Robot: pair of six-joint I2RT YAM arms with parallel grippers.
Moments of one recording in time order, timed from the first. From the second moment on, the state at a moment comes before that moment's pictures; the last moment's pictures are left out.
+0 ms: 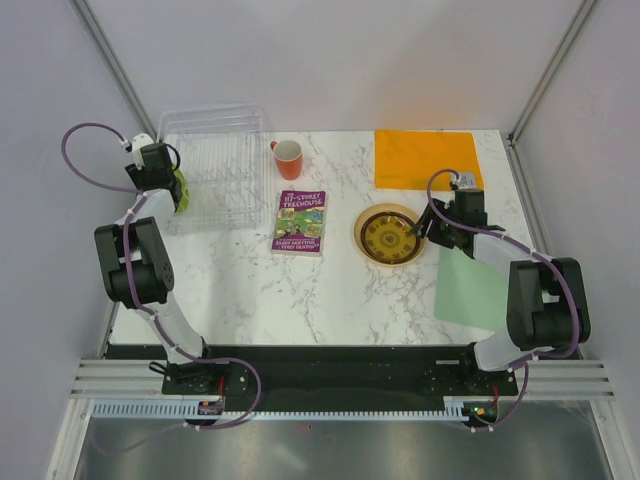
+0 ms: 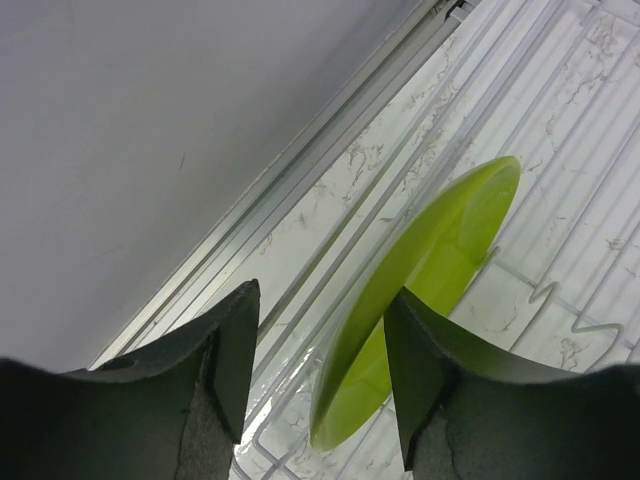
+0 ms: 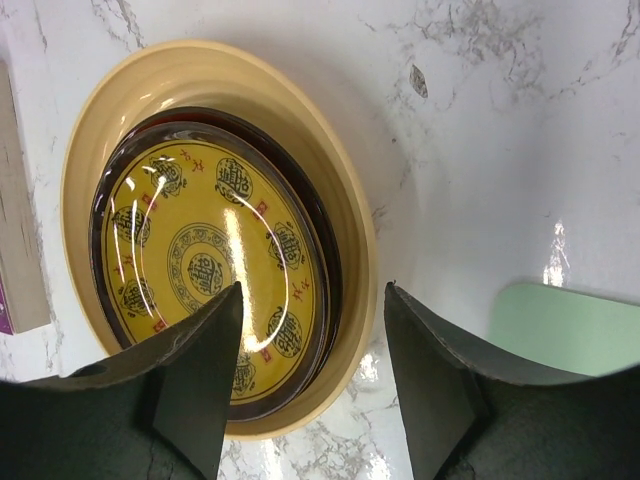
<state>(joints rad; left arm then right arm) 0.21 1.85 1.28 0.06 -0.49 -0.17 0.04 1.53 0.79 -0.04 -0.22 0.43</state>
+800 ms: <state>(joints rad) 0.21 1.86 1.29 0.10 -0.42 -0.12 0.04 1.55 0.79 -0.01 -0.24 0.43</state>
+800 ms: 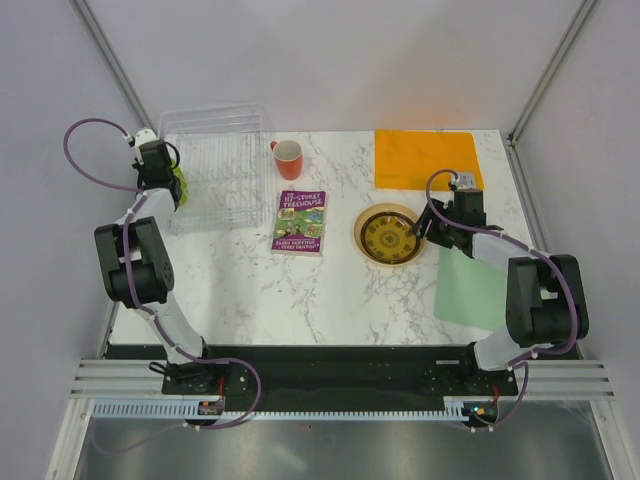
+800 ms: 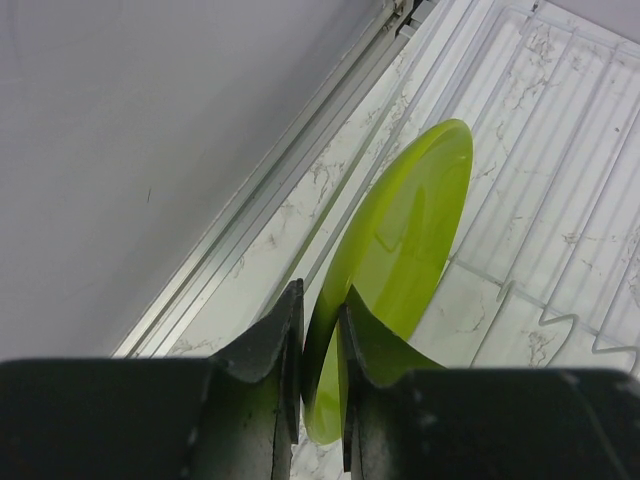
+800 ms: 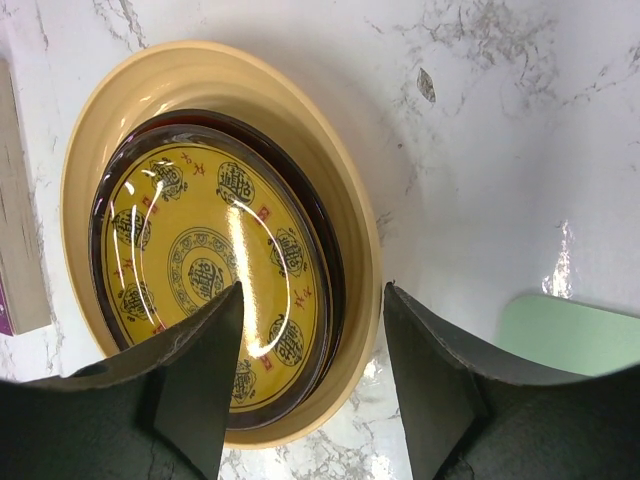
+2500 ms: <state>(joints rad) -0.24 1.23 0.86 -0.04 0.39 -0.52 0.29 1.22 0.86 -0.06 -0.43 0.59</state>
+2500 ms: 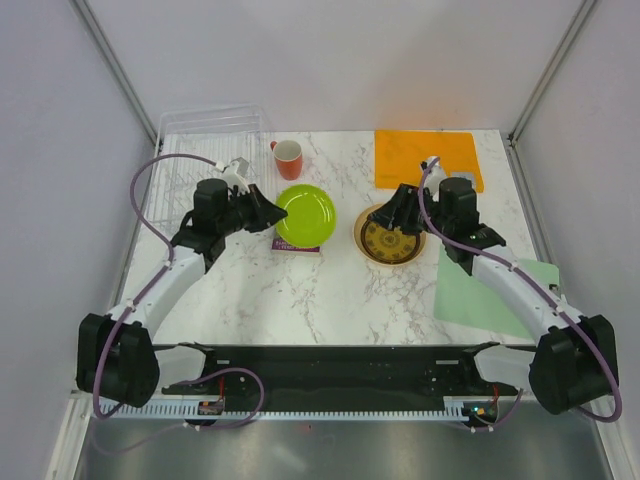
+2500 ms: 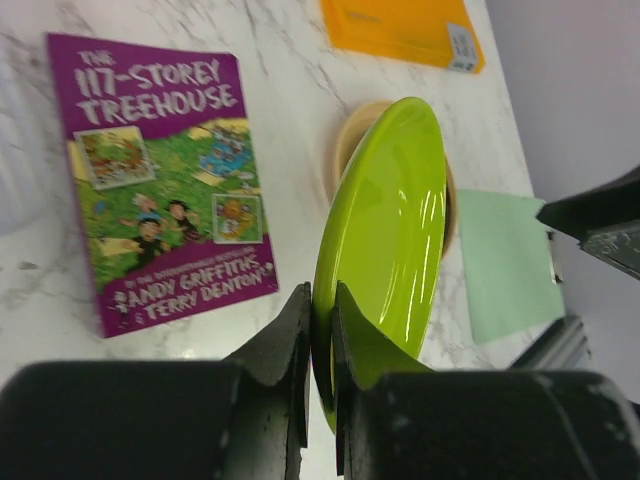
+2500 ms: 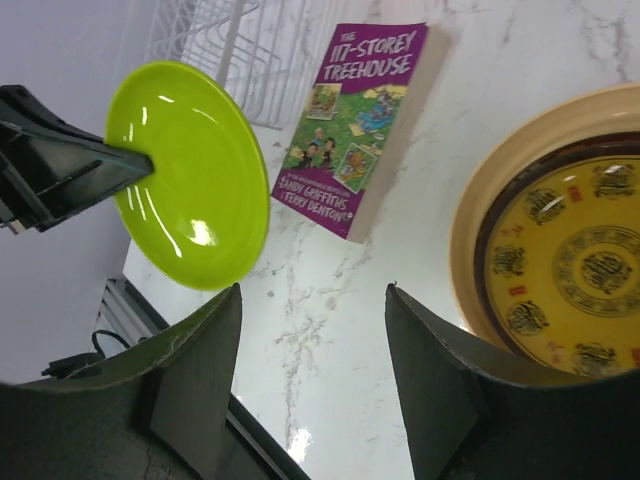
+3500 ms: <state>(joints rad) -0.41 1.19 0.76 0.06 0.26 -0.63 0.36 1.22 0.86 -0.09 -0.24 0.64</state>
